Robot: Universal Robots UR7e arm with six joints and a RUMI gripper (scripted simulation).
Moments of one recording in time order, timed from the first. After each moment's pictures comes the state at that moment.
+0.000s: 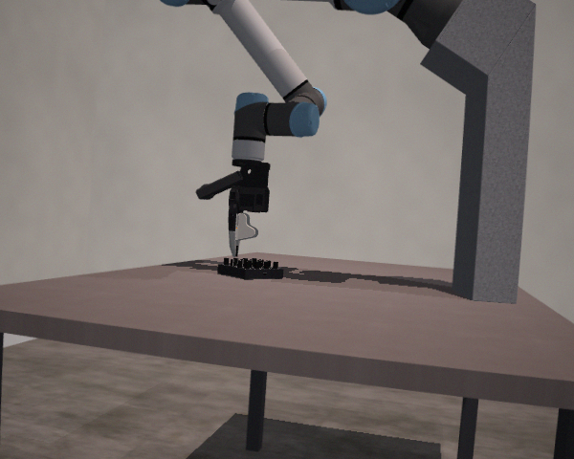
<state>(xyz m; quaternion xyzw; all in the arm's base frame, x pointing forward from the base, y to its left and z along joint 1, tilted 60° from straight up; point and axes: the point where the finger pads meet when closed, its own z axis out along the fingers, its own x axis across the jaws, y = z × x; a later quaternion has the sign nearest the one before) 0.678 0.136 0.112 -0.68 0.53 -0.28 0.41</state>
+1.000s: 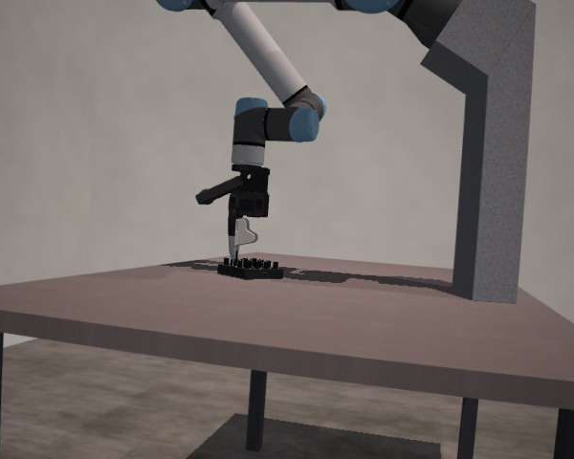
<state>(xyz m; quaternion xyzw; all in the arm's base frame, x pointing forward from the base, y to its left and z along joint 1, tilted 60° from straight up) 0.688 0.139 0.106 -0.68 0.53 -0.28 0.41</state>
